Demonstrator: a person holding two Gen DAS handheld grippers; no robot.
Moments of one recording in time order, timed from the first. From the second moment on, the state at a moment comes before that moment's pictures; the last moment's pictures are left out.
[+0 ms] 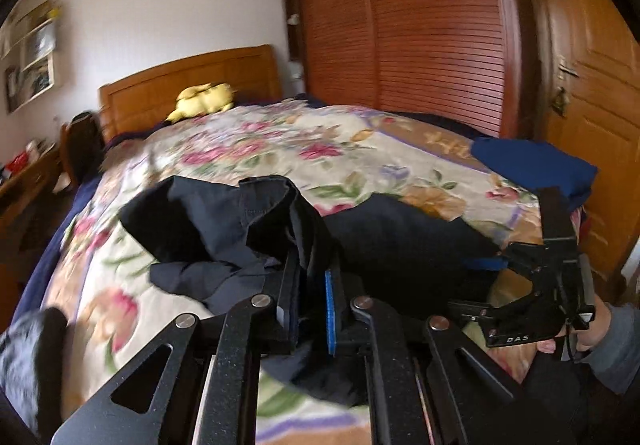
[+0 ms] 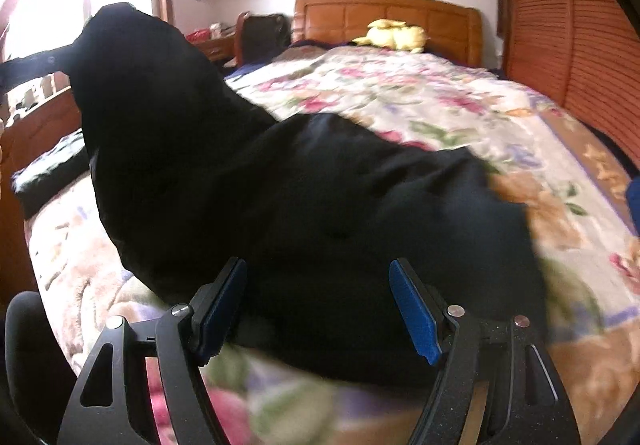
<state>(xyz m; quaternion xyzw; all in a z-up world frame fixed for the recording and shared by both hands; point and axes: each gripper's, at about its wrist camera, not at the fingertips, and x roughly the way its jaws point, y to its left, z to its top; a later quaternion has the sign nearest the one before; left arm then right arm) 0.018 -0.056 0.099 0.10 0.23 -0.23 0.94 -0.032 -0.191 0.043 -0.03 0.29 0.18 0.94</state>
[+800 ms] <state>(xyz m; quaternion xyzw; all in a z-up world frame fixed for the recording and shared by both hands) 0.027 -0.148 0.088 0.07 0.27 -0.31 0.91 -0.066 -0.256 0.057 -0.01 0.27 0.10 0.96</state>
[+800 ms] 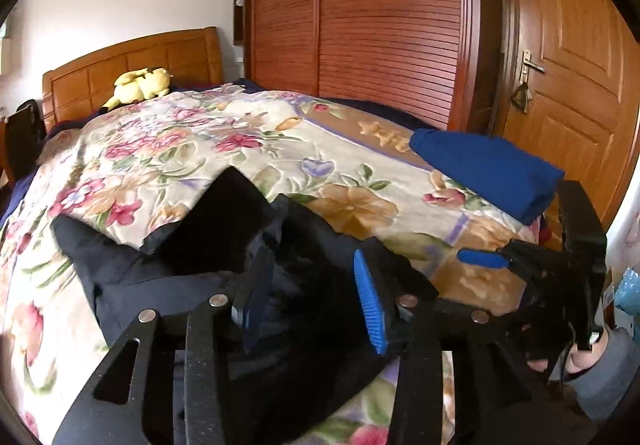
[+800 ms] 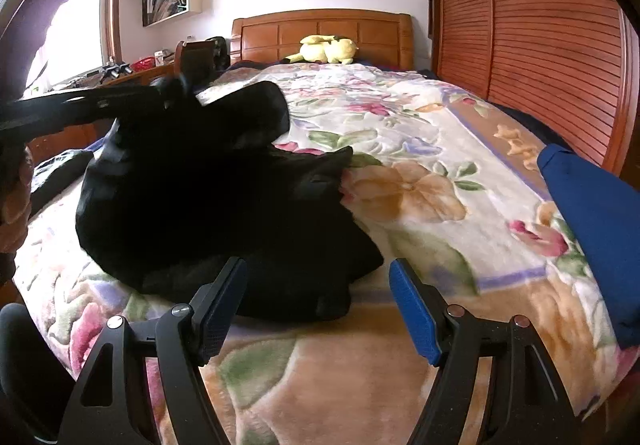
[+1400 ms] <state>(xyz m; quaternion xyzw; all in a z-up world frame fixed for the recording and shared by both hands) 0.008 0.020 0.096 -0.03 0.21 -0.21 0.96 -0.042 -0.178 0.117 -0.06 0.22 0.16 0.96</state>
